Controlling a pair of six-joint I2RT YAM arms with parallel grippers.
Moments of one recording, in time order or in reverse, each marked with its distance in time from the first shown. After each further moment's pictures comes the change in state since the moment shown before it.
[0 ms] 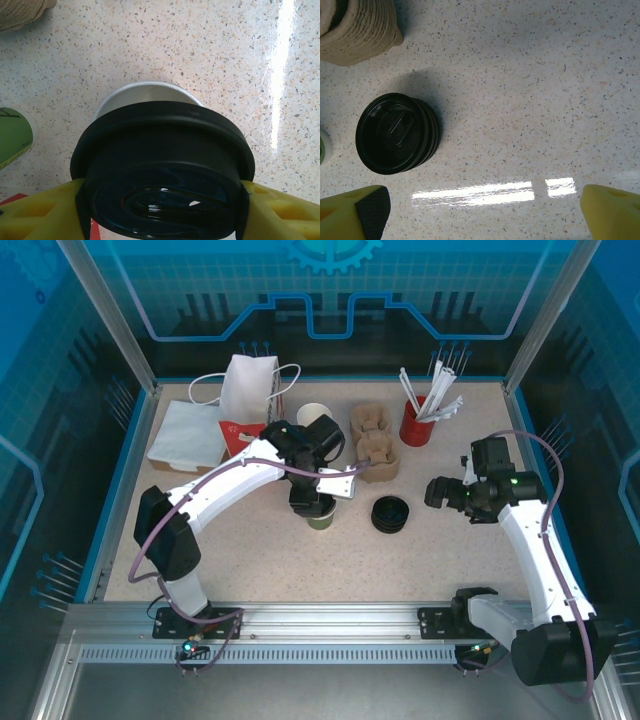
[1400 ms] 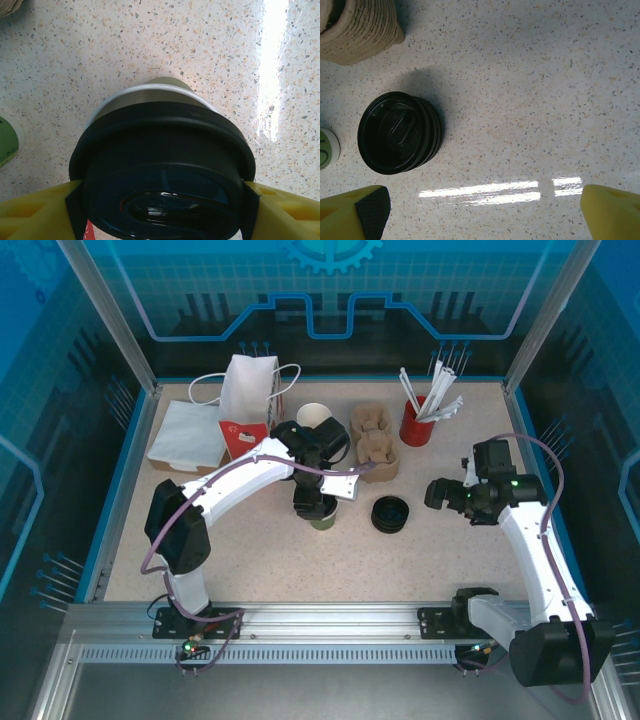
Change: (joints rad) left arm 0.000 0.066 0.016 0.000 -0.007 0.000; right arm -0.026 -0.007 -0.030 0.019 -0.037 -0.006
